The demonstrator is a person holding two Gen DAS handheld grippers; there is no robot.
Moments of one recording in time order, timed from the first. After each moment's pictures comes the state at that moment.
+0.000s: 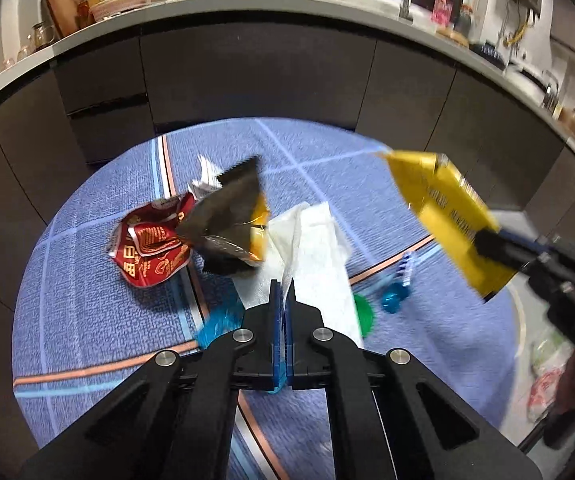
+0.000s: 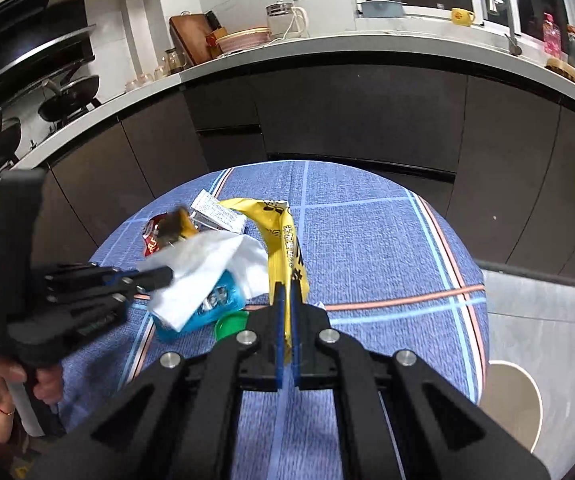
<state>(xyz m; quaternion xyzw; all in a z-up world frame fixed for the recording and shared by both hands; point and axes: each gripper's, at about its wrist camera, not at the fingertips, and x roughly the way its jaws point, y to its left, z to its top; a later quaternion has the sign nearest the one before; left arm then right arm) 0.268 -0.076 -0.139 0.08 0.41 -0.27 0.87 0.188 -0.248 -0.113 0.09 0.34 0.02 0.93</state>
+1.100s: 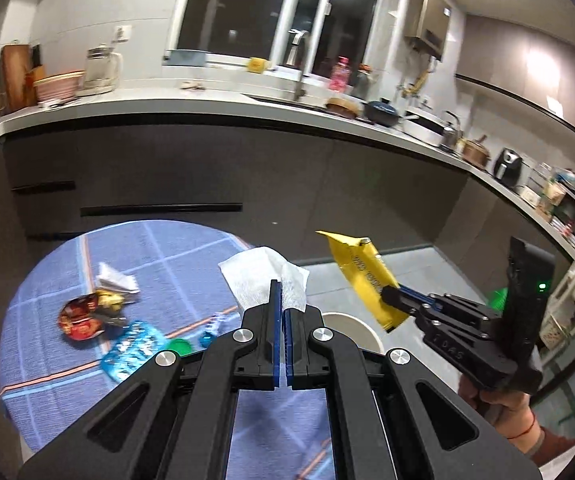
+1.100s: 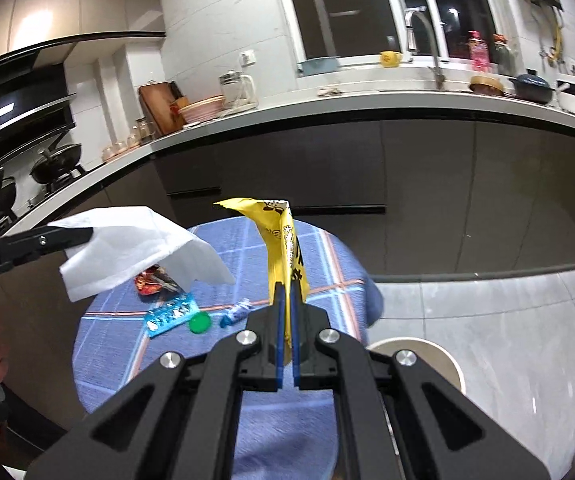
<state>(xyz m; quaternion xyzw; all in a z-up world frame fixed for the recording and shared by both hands) 0.119 -0.119 0.002 0.04 0.30 -0.42 0.85 0.029 -0.319 -0.046 0.13 0.25 -0.07 0.96</state>
